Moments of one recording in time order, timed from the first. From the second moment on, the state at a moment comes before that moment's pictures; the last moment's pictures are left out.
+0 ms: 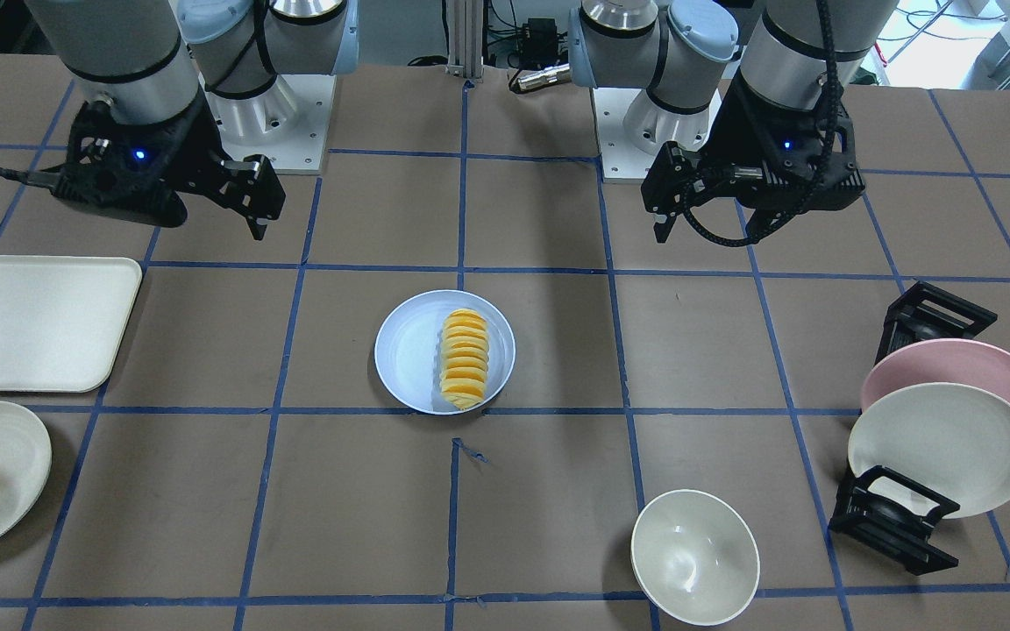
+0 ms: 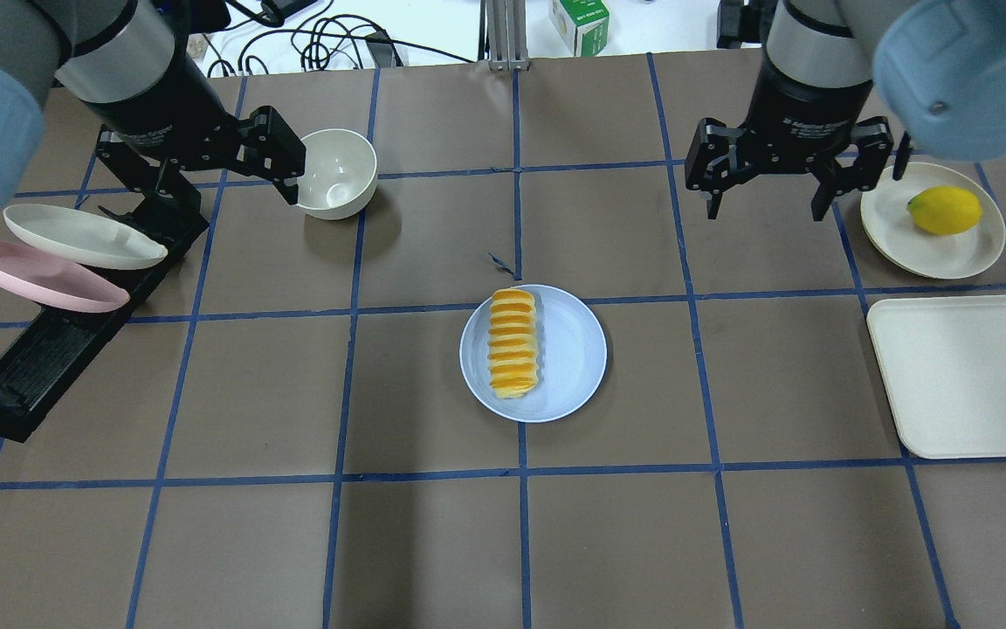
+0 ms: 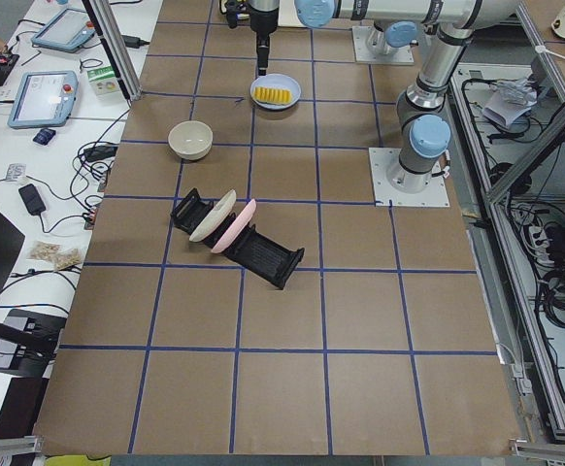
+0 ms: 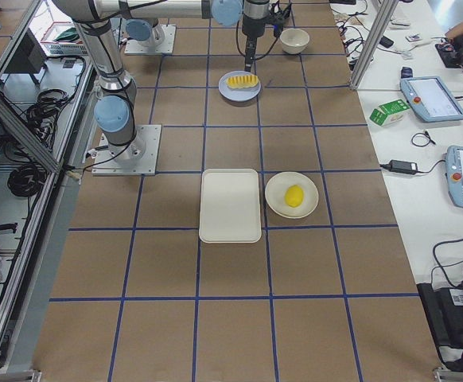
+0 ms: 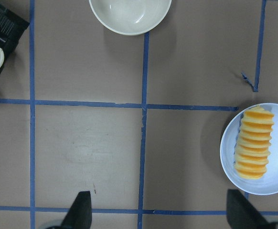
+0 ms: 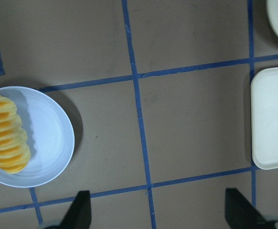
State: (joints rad) left arm -1.57 -1.57 -1.57 -1.51 1.55 -0.02; right arm 1.61 -1.55 1.55 -1.51 -1.64 0.17
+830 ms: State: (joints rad) left arm -1.57 -1.58 -1.55 -1.53 1.56 -0.01; right arm 1.57 -1.58 1.56 -1.48 -1.58 0.11
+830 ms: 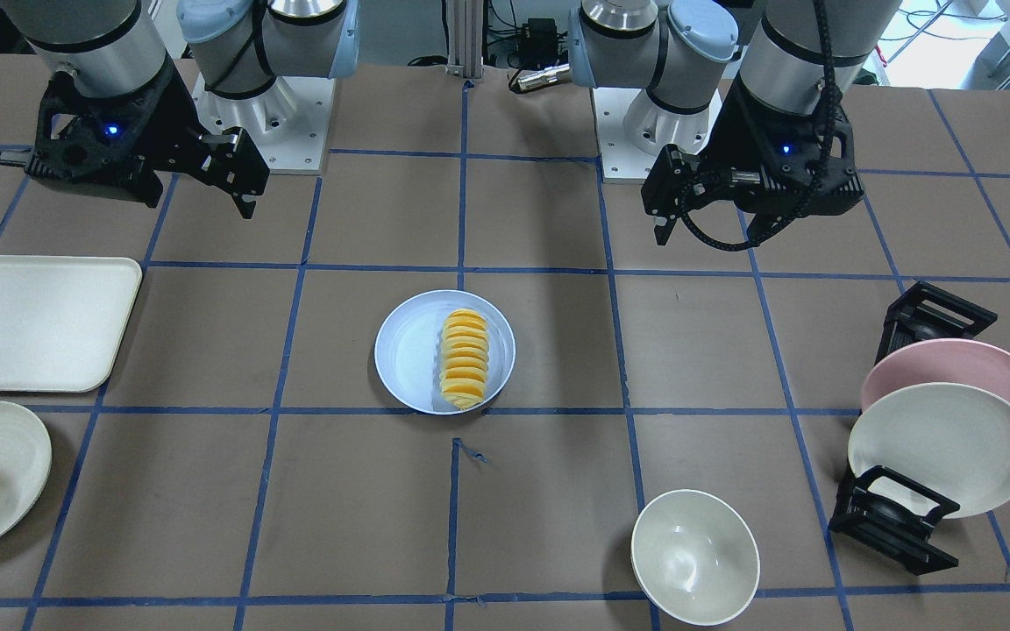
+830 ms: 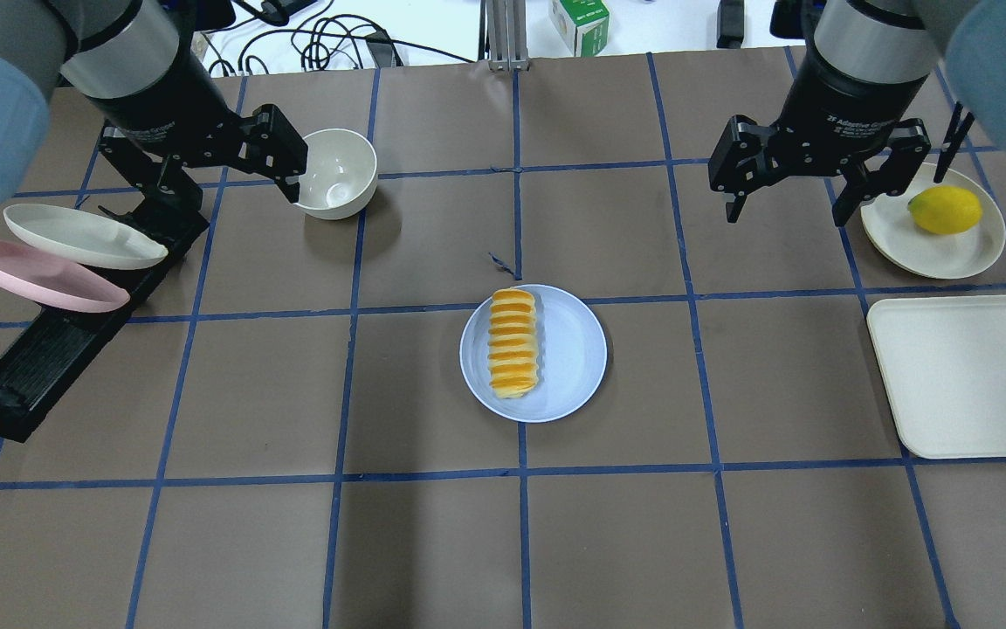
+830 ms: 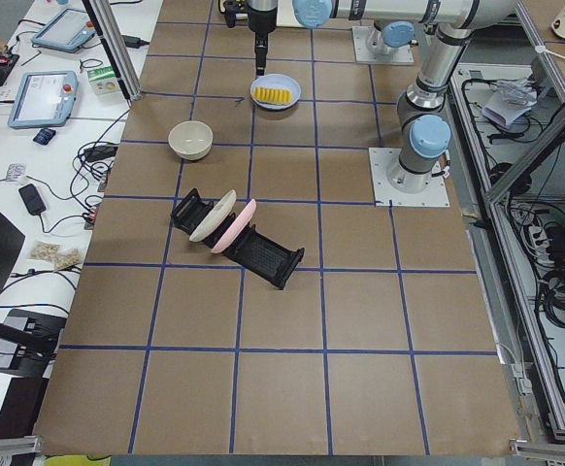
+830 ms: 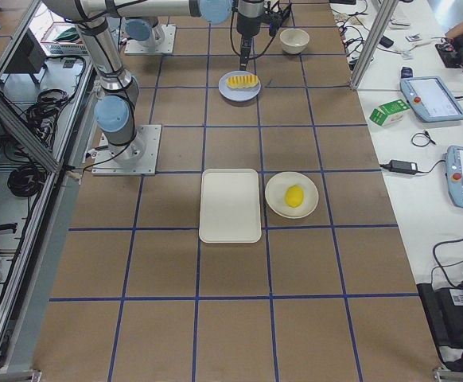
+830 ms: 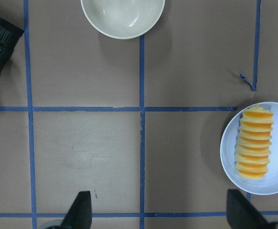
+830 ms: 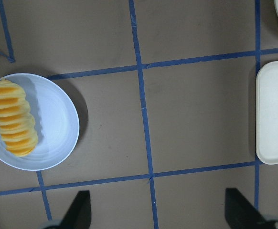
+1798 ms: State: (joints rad) left arm -1.57 -1.56 -1.56 -1.54 1.57 -0.01; right arm 1.57 -1.59 1.56 -1.48 -1.57 0.11
